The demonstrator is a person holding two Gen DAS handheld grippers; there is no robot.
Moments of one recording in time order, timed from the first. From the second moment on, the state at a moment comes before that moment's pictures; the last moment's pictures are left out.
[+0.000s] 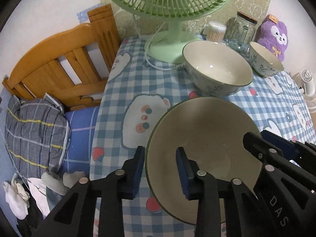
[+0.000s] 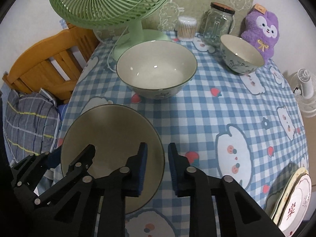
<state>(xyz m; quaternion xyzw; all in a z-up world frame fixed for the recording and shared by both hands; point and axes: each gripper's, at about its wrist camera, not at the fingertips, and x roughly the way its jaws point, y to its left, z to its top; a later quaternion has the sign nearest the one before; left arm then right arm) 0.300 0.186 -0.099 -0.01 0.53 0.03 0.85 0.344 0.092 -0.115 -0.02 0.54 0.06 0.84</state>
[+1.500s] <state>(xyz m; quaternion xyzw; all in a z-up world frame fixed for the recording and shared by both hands) 0.241 0.106 -0.055 0.01 0.51 0.03 0.86 0.278 0.013 -0.069 -0.03 0.52 0.02 0.85</state>
